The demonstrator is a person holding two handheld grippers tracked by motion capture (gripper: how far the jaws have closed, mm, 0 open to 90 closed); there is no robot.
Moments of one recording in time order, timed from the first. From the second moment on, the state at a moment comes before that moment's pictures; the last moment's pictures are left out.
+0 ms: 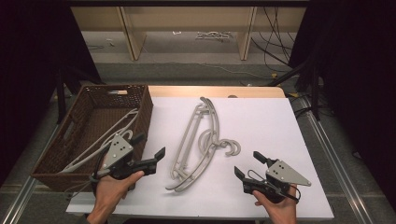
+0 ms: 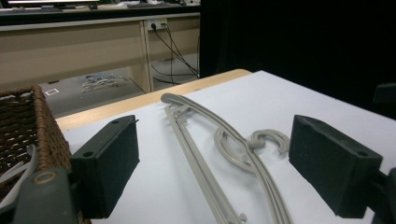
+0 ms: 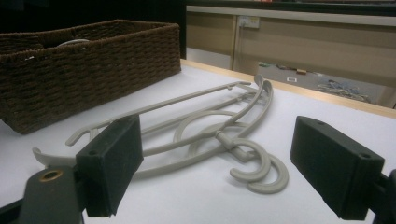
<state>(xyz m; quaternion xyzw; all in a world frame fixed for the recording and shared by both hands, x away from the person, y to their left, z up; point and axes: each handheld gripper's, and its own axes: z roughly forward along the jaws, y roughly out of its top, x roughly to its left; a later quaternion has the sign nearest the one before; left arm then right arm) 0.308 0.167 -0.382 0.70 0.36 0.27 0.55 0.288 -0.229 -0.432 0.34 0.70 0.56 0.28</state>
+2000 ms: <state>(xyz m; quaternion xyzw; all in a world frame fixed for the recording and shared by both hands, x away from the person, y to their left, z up) 0.425 0.030 -0.464 0.86 0.41 0.01 0.30 0.289 -0.222 -0.431 0.34 0.72 0.55 0.26</state>
